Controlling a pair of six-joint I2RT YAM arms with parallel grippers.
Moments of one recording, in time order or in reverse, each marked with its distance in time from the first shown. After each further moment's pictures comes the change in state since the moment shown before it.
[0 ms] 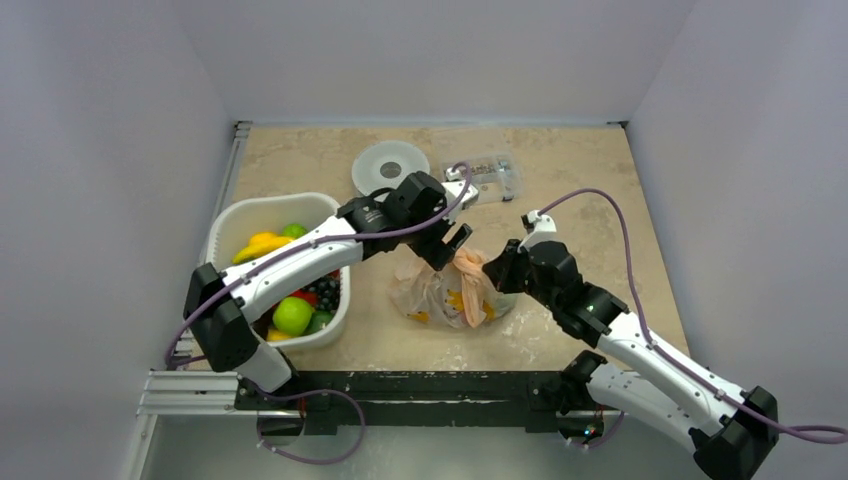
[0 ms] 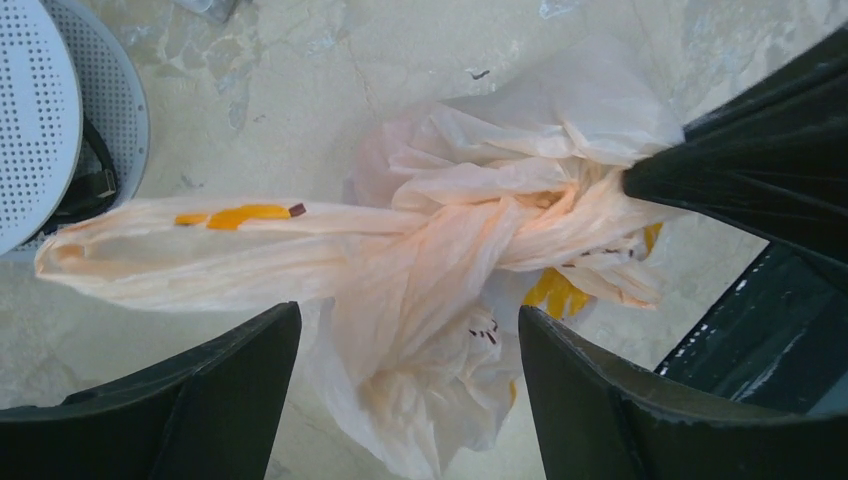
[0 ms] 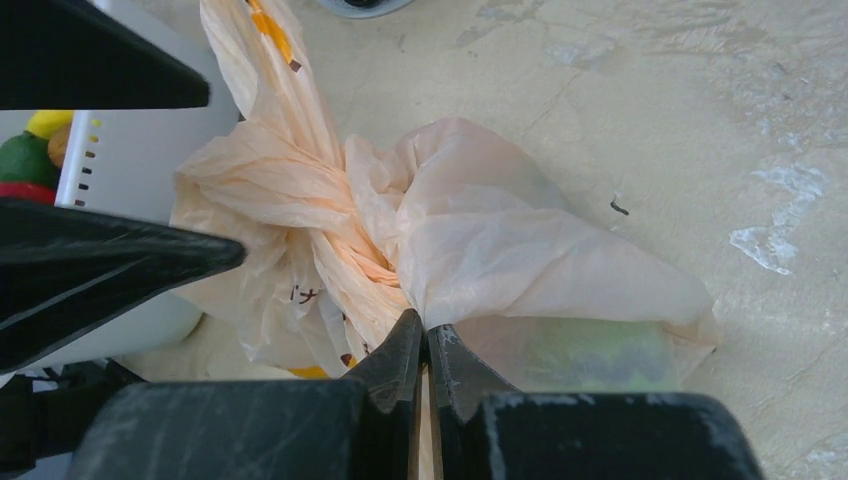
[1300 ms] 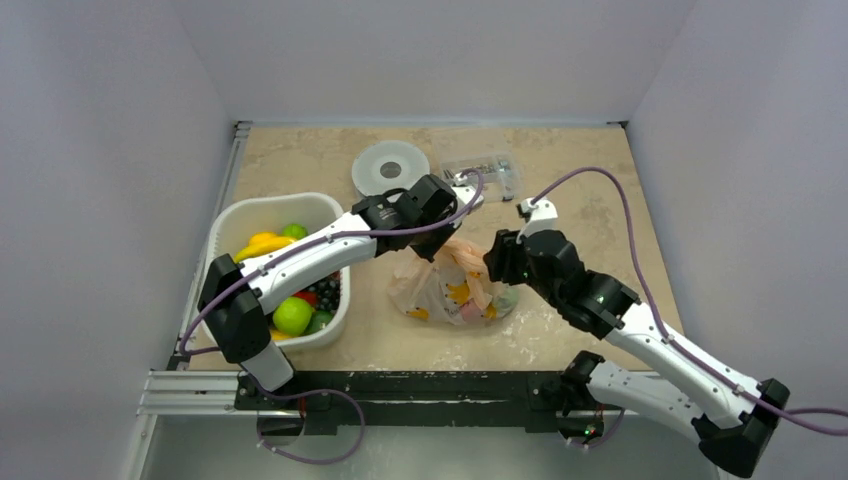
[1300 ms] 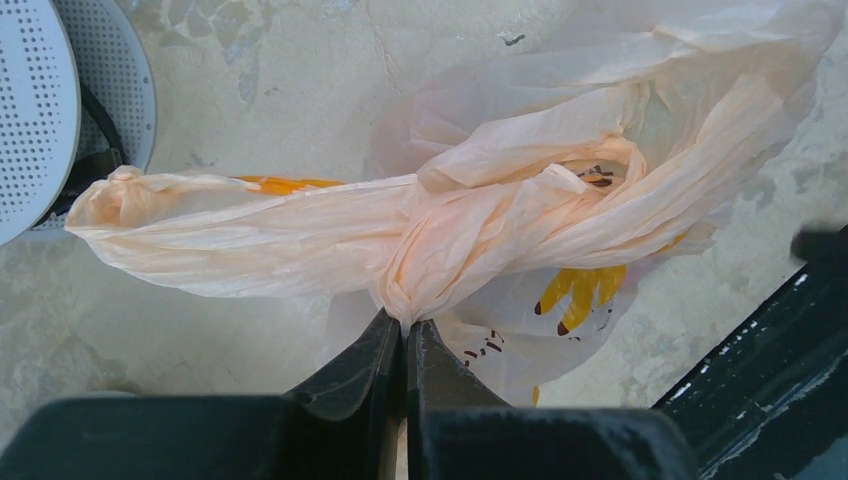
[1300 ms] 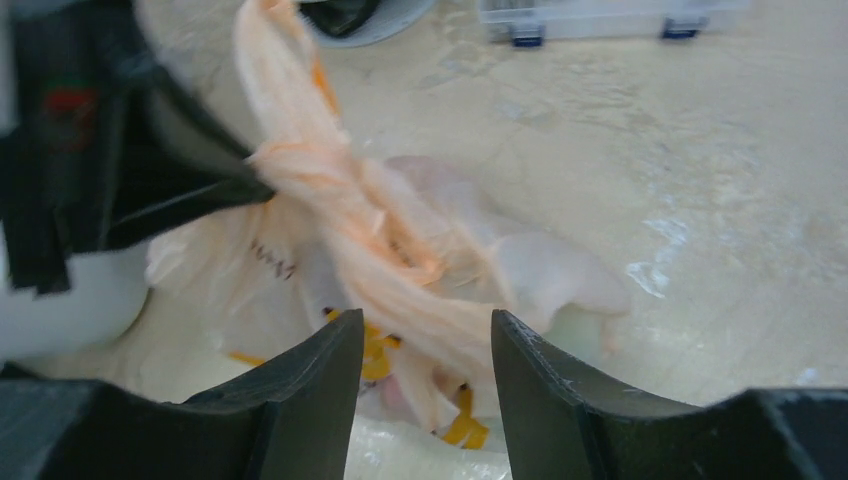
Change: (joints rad) left arm -0.021 0.111 0.061 -0.065 -0.080 0.039; right arm 0.043 0.042 0.220 -0.229 0.186 -0.127
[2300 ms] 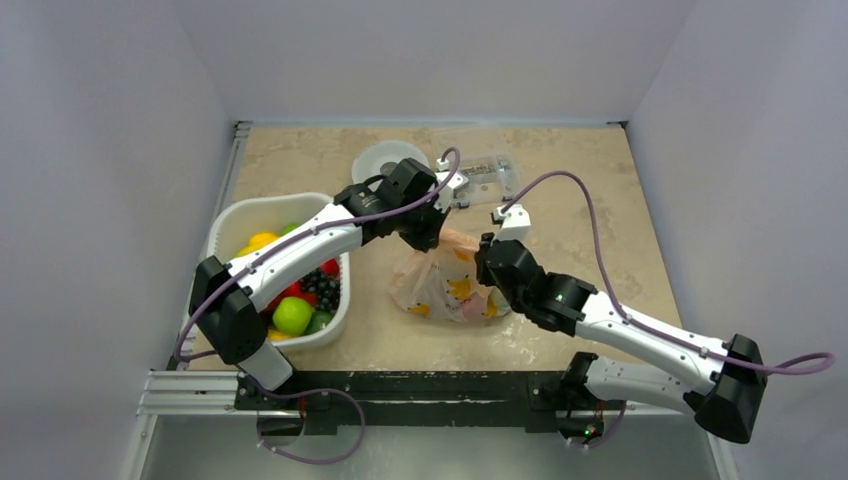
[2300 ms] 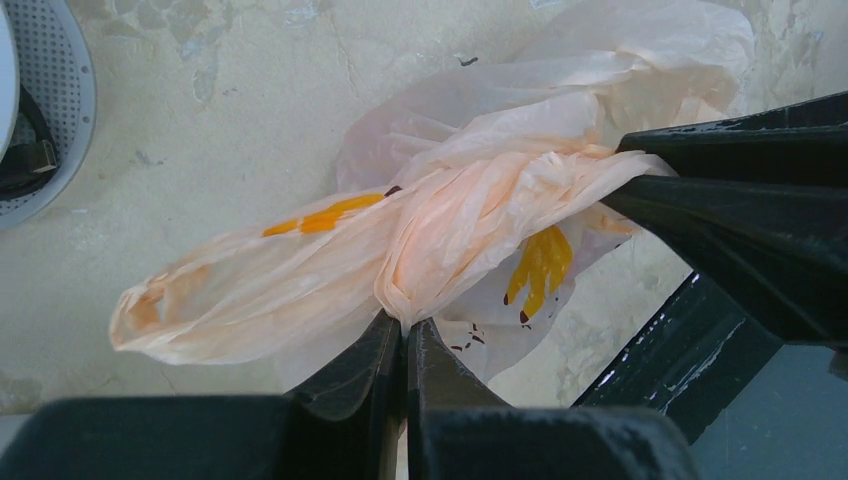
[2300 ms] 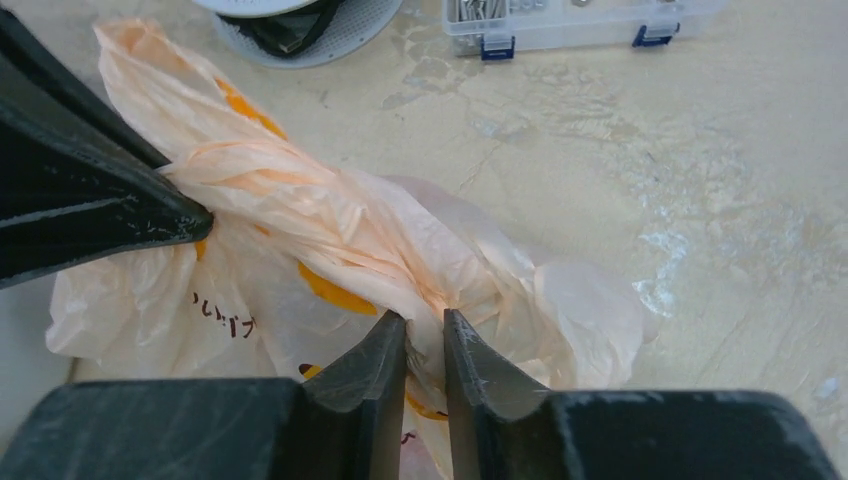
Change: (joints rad) left arm 0.109 -0.029 0.000 0.005 0.224 -0.080; right arm 0.203 0.188 -0.050 0.198 0.252 0.011
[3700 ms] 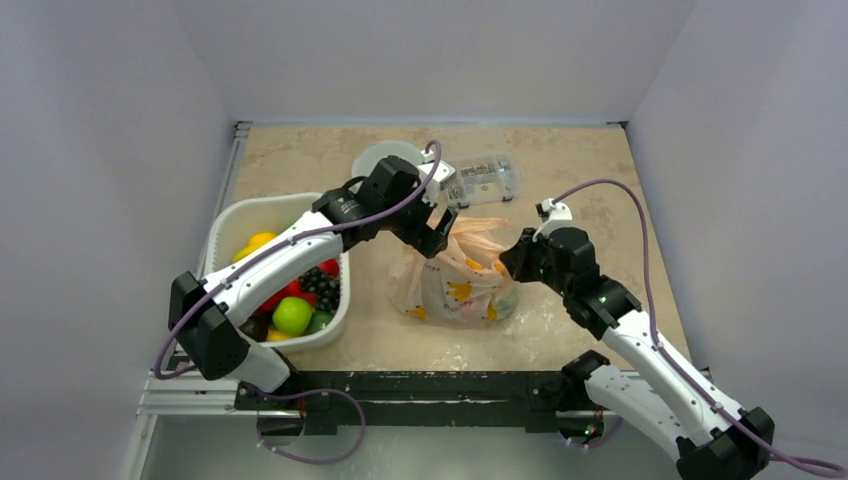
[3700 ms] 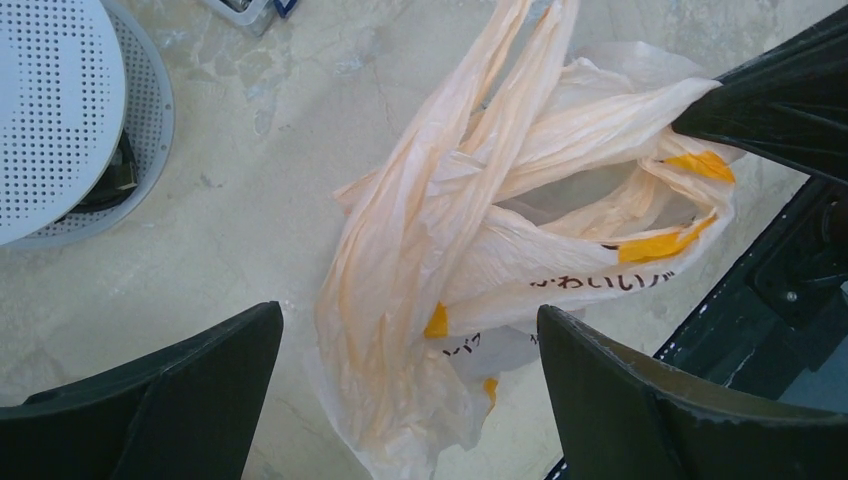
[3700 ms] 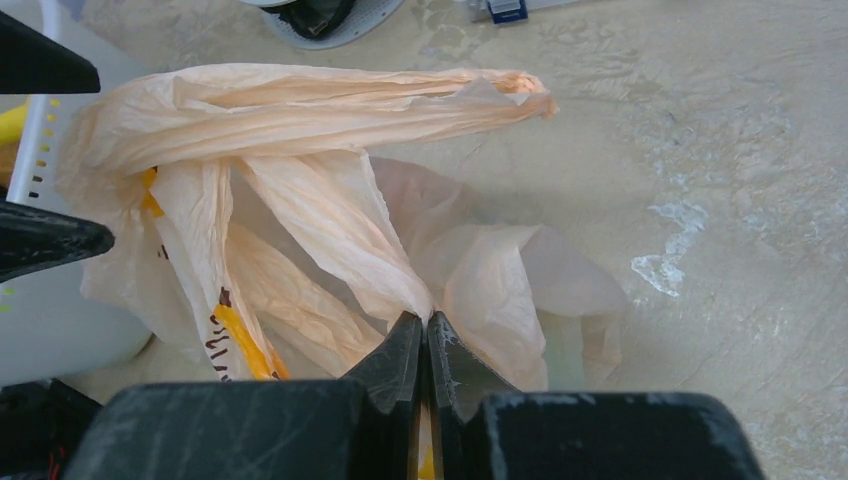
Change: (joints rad) left arm 0.023 -0.123 -0.069 0.082 -0.032 0.012; right arm -0.433 -0.234 -0.105 -0.041 -0.539 -0.034
